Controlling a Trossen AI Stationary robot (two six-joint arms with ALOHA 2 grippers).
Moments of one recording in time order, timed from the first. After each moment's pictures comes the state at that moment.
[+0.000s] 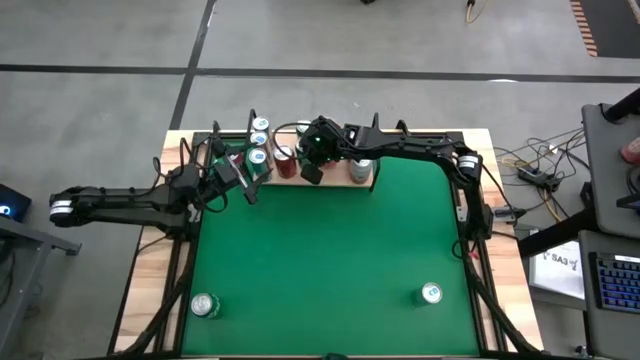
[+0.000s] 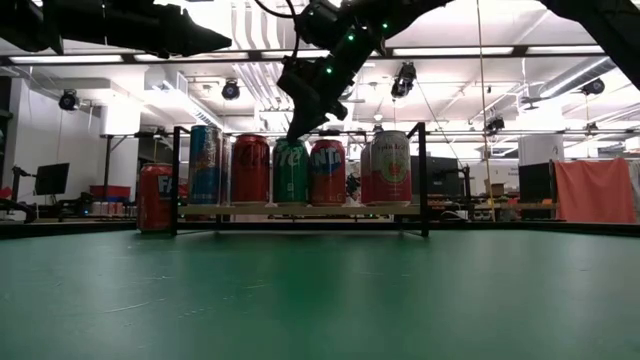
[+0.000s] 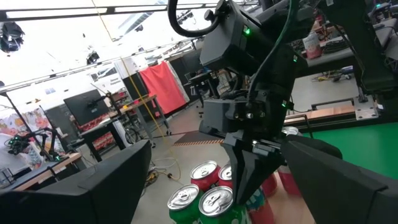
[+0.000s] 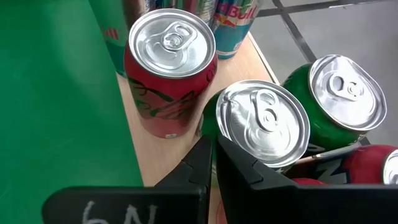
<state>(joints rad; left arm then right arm) 0.16 0.72 0.40 0.48 -0.40 0.46 -0.32 2.03 1.81 -0.54 0.12 -0.07</state>
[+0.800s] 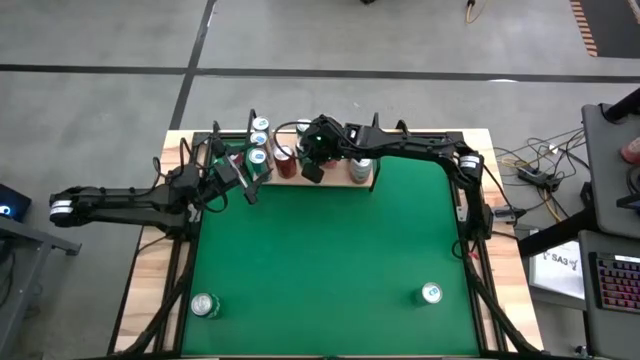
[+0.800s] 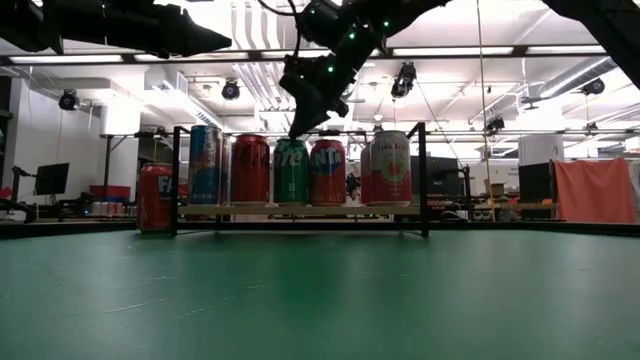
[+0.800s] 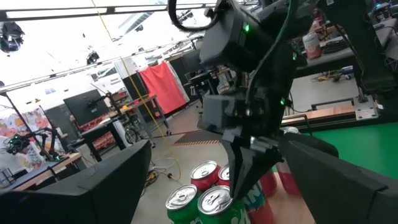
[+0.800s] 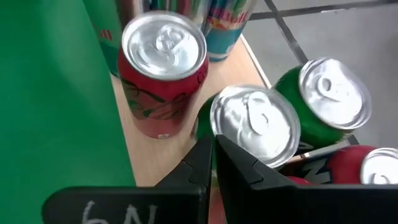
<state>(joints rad) 0.16 0.72 0.40 0.48 -0.40 0.46 -0.32 2.02 1.81 -0.54 0.13 -0.09</state>
